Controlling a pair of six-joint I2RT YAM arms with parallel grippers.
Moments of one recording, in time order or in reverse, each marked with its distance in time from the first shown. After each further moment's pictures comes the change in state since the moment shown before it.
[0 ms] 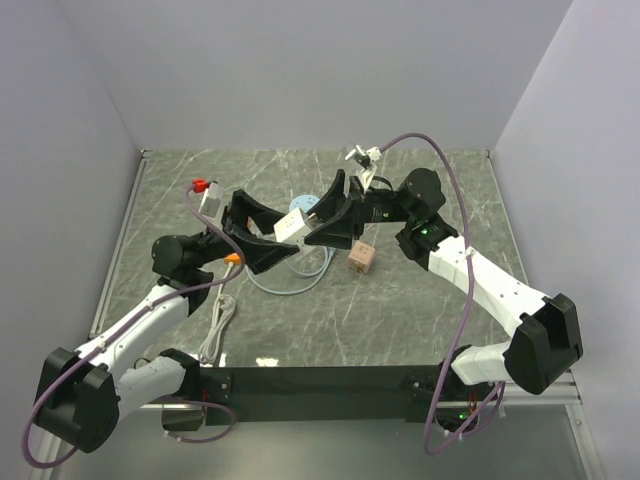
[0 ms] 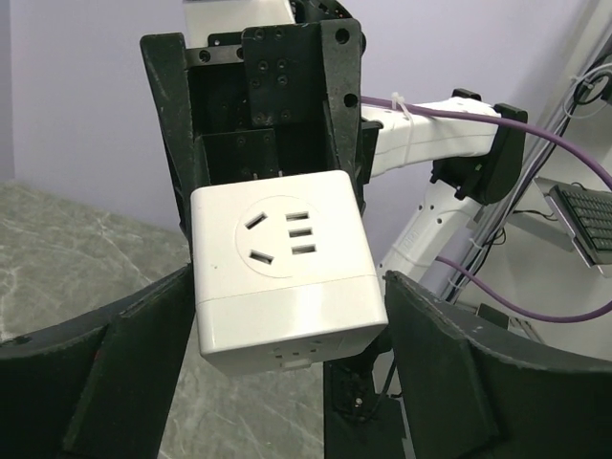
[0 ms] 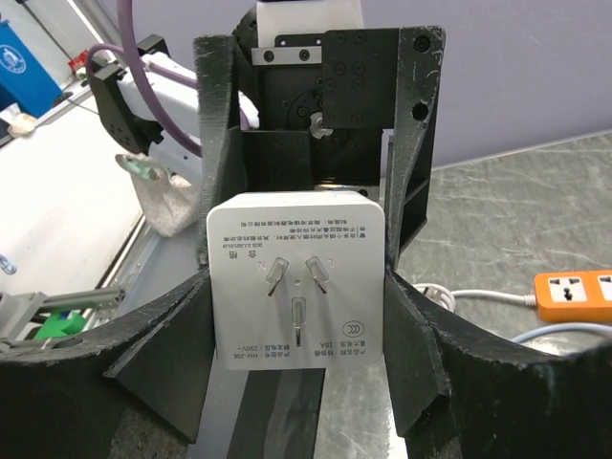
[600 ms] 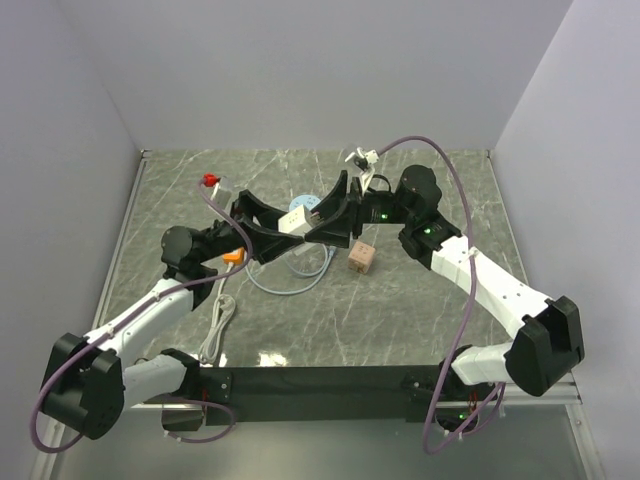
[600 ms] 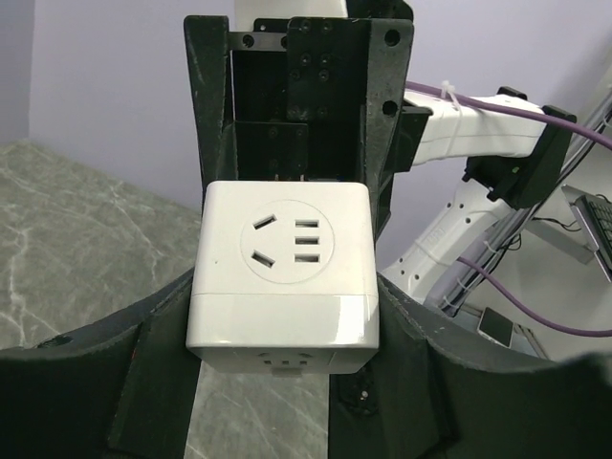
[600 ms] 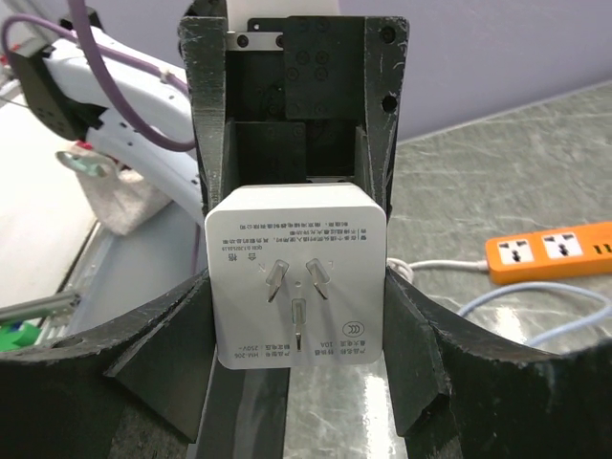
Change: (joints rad) left arm 0.004 0.074 0.013 -0.043 -0.018 0.015; right arm -0.017 -0.006 0.001 -0.182 0.064 -0.166
